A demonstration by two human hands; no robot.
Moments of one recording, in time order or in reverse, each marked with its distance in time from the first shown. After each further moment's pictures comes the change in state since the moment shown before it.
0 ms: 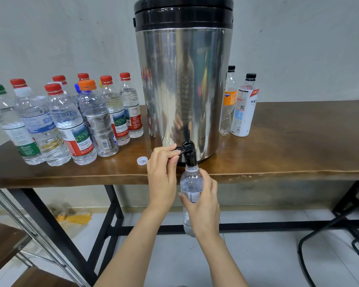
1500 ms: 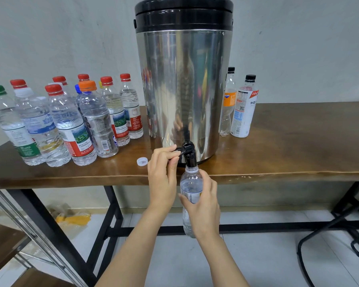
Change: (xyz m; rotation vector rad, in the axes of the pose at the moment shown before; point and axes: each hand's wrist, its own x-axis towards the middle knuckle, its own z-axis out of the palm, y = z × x) left_hand -0.001 0.000 0.000 -0.018 -0.002 -0.028; right_hand 0.000 -0.001 -0.001 -0.021 -0.015 0.008
